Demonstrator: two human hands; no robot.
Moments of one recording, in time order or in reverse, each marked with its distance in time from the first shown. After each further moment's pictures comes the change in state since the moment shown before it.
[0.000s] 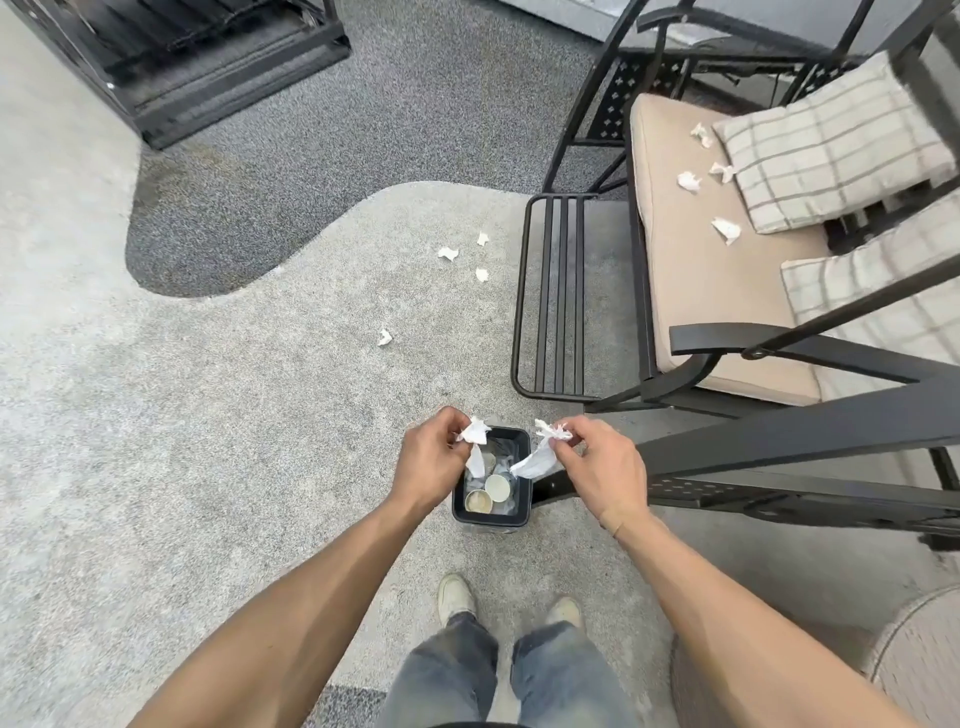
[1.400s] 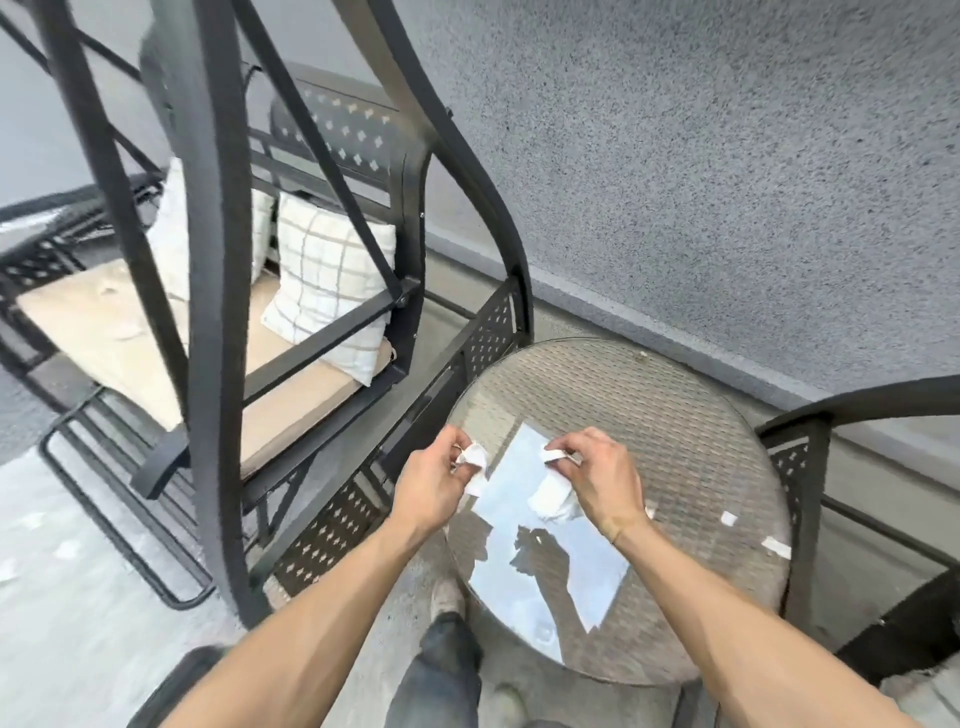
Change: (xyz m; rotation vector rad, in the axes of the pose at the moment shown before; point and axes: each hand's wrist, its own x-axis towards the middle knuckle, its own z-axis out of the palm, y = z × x) left_hand -0.206 0.348 0.409 0.224 -0.745 0.778; right_hand -0.341 0.378 -0.259 0.154 0.681 0.701
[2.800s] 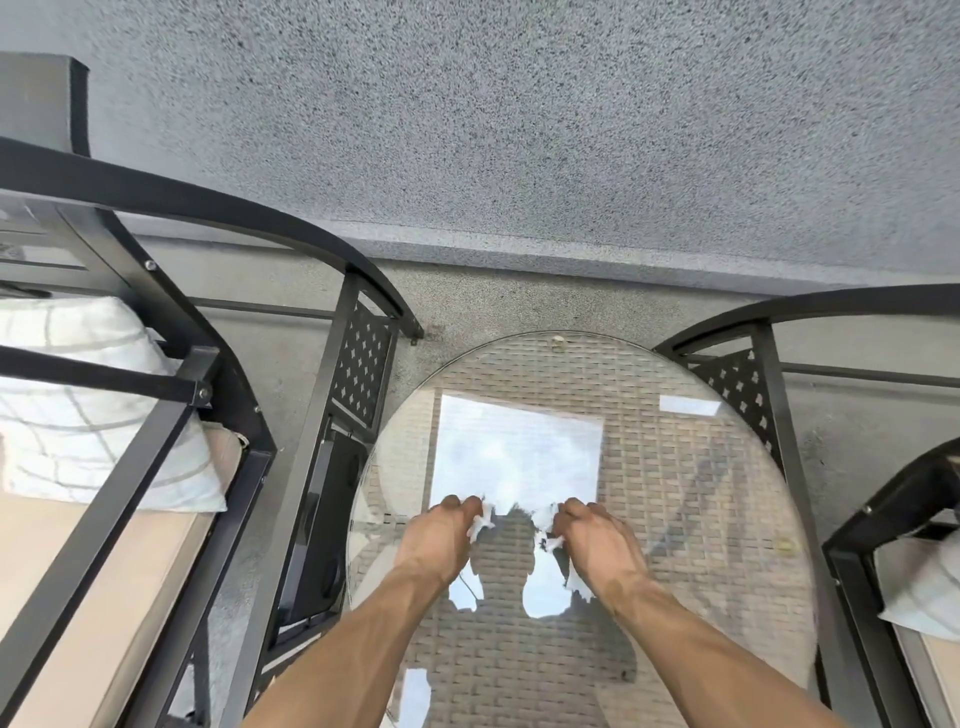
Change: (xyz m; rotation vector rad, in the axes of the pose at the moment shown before) left_hand 0.229 -0.018 0.160 0.818 -0.799 0.309; right_hand 0.091 0.166 0.080 -0.404 -0.406 0.419
